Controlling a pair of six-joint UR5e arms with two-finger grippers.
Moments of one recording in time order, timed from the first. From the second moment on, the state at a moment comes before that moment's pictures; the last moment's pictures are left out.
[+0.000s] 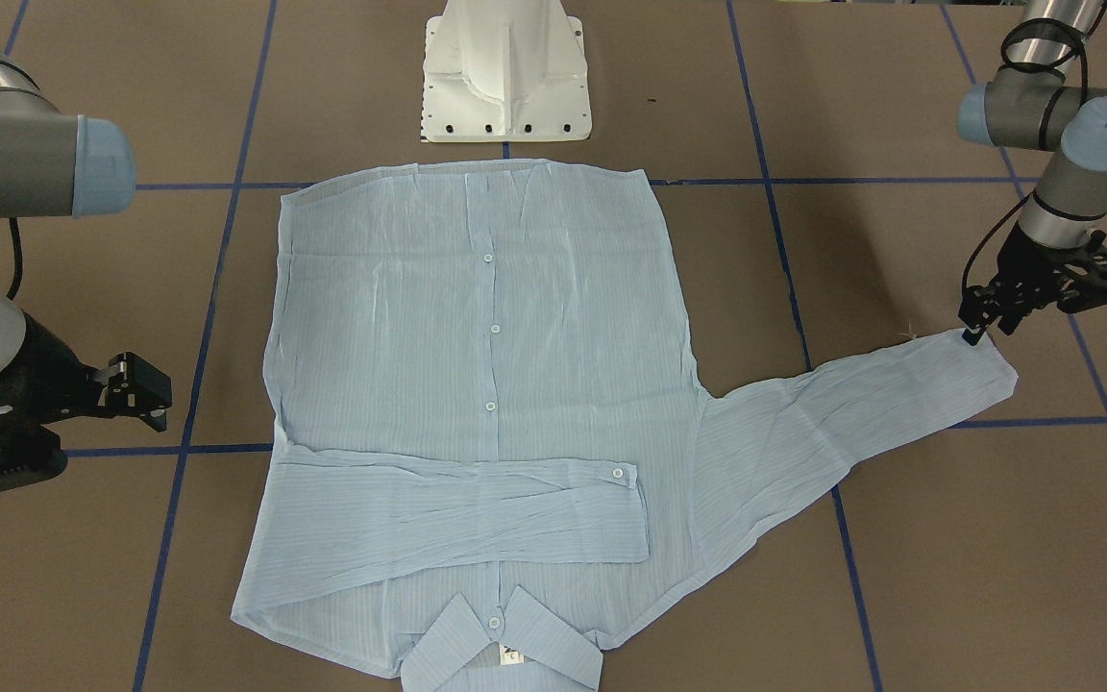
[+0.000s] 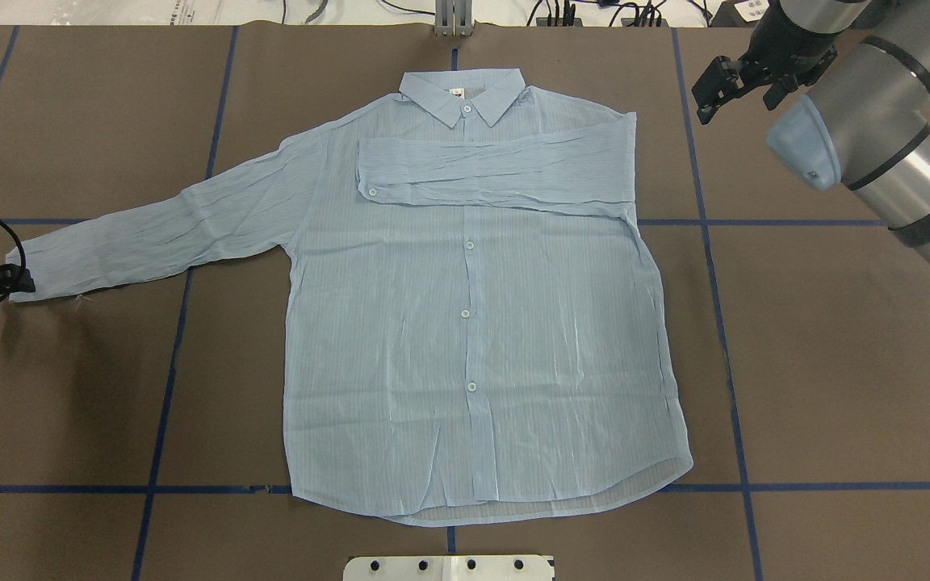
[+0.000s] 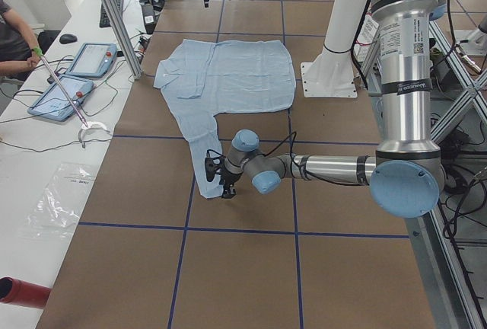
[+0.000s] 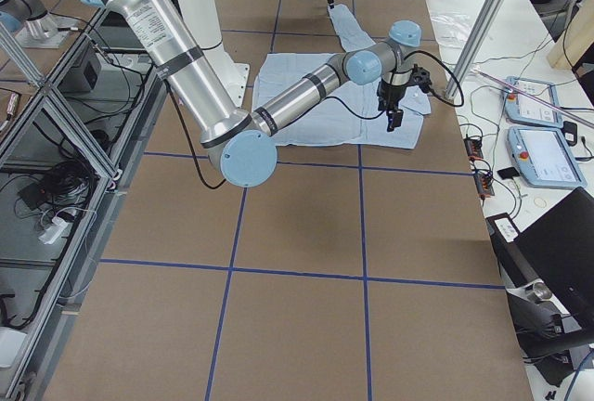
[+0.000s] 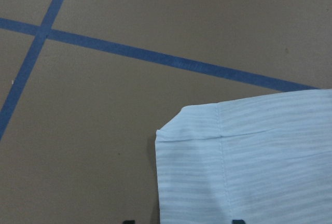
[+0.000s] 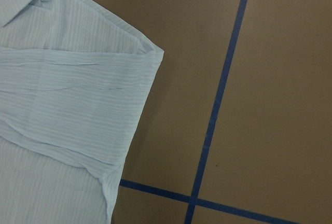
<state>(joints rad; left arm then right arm) -0.89 -1.46 -1.55 -2.42 -1.87 -1.16 1.09 -0.98 1.58 -1.68 2.21 0.44</state>
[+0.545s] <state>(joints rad) -0.88 -1.46 -1.55 -2.42 -1.87 -1.16 1.09 -0.98 1.58 -1.68 2.21 0.44</state>
